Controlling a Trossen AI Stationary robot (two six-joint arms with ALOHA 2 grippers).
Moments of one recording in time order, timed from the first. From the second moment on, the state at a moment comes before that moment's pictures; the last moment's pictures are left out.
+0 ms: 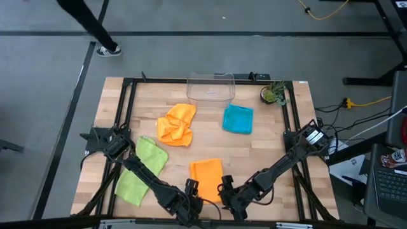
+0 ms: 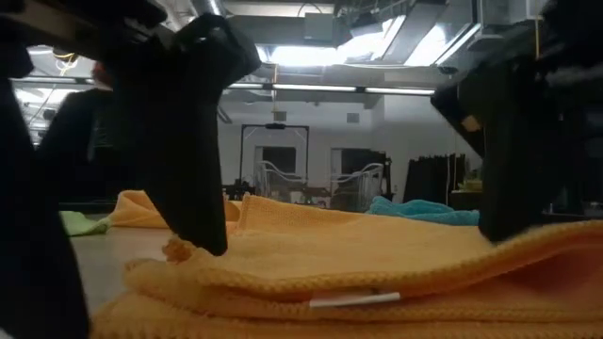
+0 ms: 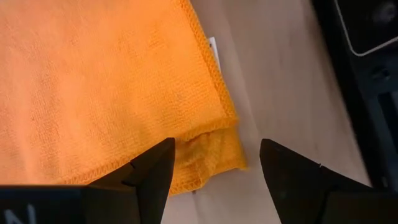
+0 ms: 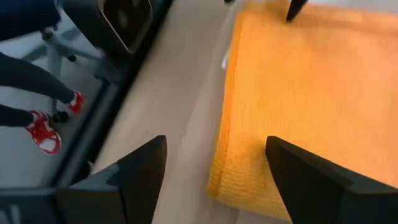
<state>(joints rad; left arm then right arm) -0.69 2.20 1.62 -0.63 -0.34 -0.37 0.70 1.97 1.11 -0.01 0.20 0.33</state>
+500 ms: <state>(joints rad) -0.70 2.24 1.62 -0.61 -0.32 -0.39 0.70 2.03 1.11 -0.02 0.26 0.38</state>
